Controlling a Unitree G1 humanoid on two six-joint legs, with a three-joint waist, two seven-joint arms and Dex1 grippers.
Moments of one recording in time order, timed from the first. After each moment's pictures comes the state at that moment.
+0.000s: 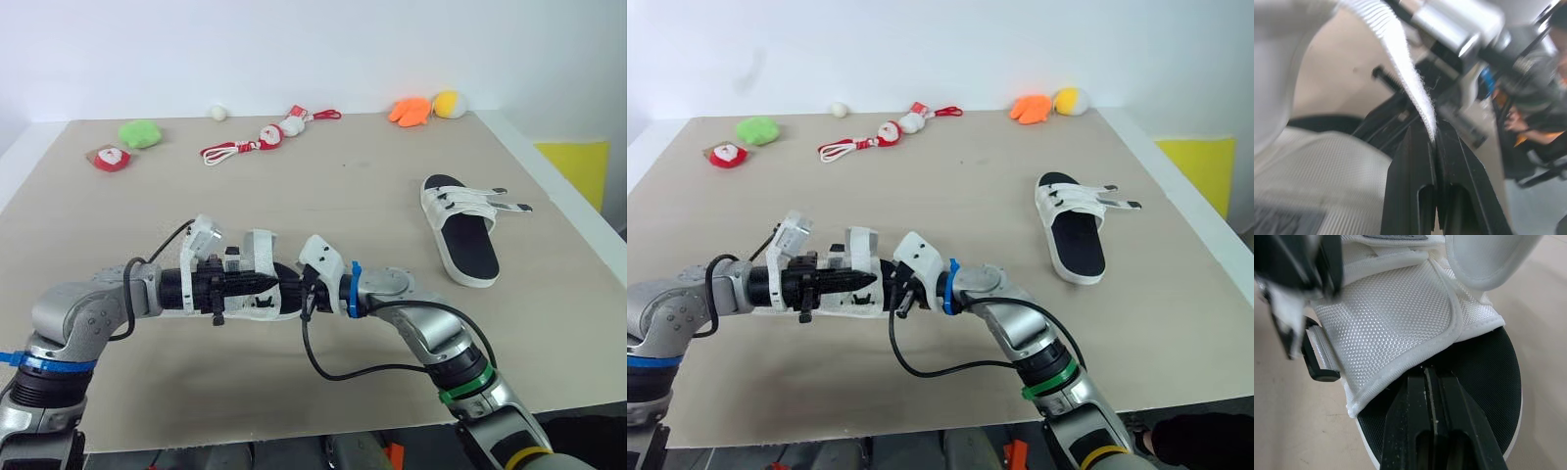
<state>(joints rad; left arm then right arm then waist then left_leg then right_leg) -0.44 0.68 0.06 -0.23 -0.95 0.99 -0.91 -0.58 -0.31 0.39 -0.16 0.23 0.78 0.74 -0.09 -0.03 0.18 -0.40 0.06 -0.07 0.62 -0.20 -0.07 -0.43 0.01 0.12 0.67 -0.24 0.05</state>
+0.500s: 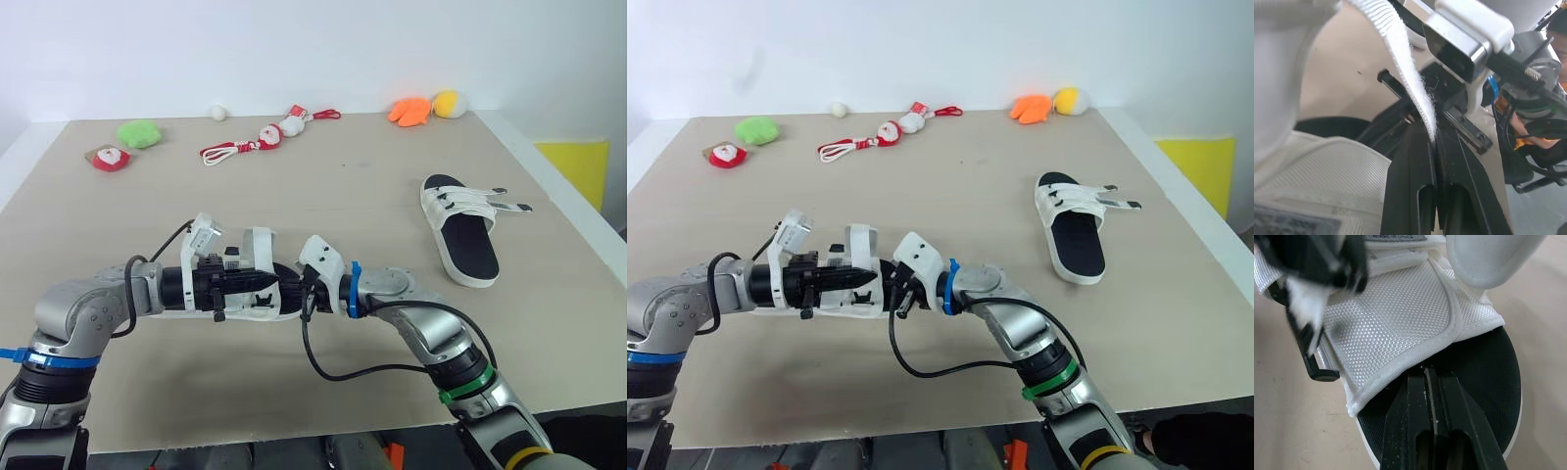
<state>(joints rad) -0.42 0.68 0.04 -0.22 -0.92 0.99 -0.92 -0.58 -0.31 0.39 -0.16 0.23 0.78 0.74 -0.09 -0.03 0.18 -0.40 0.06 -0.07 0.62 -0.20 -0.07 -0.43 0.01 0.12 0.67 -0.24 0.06</state>
